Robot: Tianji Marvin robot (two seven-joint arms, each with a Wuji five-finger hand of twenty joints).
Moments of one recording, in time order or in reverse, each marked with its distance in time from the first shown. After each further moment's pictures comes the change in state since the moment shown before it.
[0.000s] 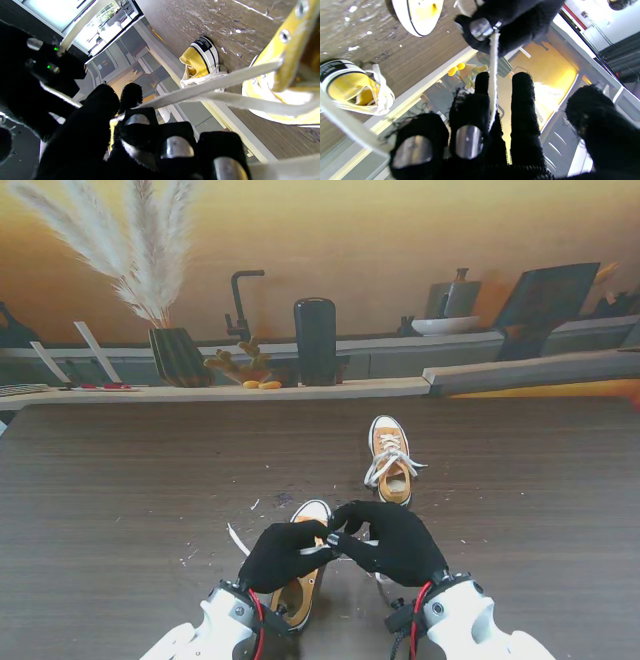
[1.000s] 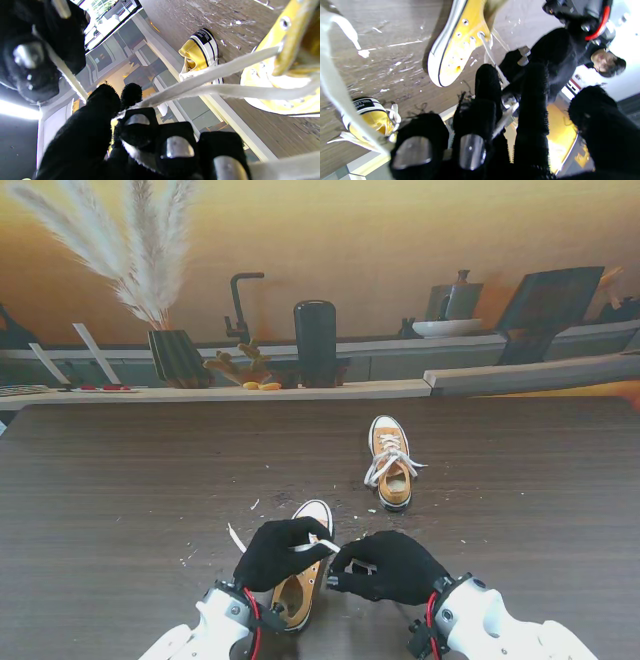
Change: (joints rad) left arm 0.022 -0.003 -0.021 -0.023 -0.010 0.013 0.010; right arm -0.017 0.061 0.092 -0.036 -0.006 -0.032 0.366; left_hand 0.009 -0.001 0.001 -0.011 0.000 0.000 0.000 0.022 0.000 0.000 0.000 0.000 0.000 0.003 0.000 0.000 0.000 0.000 0.000 -0.023; right_hand 0.000 0.012 -0.042 -0.010 0.131 -0.143 0.035 -0.166 0.168 -0.014 0.117 0.152 0.003 -0.063 0.080 0.000 0.000 0.003 0.000 0.010
